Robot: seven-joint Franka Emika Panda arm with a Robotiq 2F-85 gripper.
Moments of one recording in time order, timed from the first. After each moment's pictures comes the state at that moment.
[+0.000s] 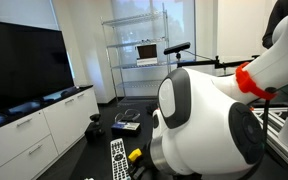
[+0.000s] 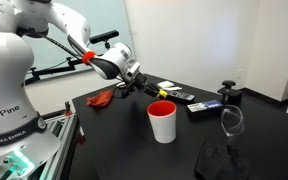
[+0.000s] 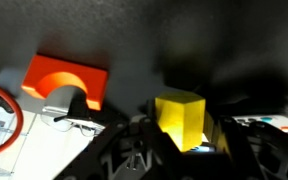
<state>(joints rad) 1.55 1.01 -1.17 -2.37 -1.24 3.15 2.40</state>
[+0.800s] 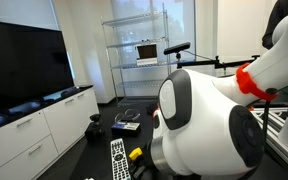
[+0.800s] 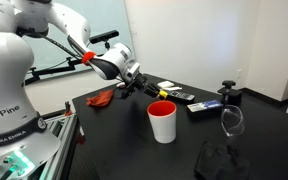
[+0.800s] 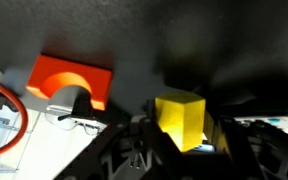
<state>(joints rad) 1.55 1.01 -1.16 -2.38 -1.24 3.13 2.41</state>
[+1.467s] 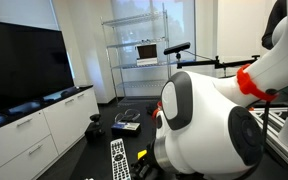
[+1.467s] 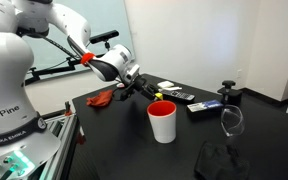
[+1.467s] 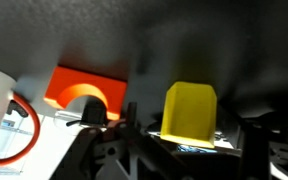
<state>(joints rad) 1.54 1.01 -1.15 -2.39 -1.24 3.13 2.41</state>
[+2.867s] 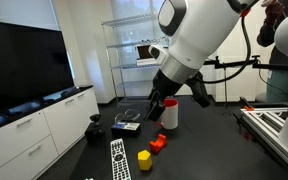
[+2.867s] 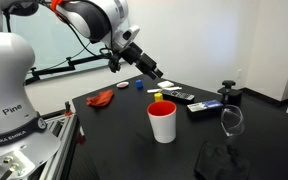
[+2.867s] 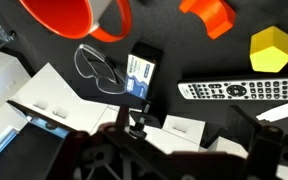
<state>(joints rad) 1.66 0.83 -1.70 -2.50 -1.80 3.52 2.02</state>
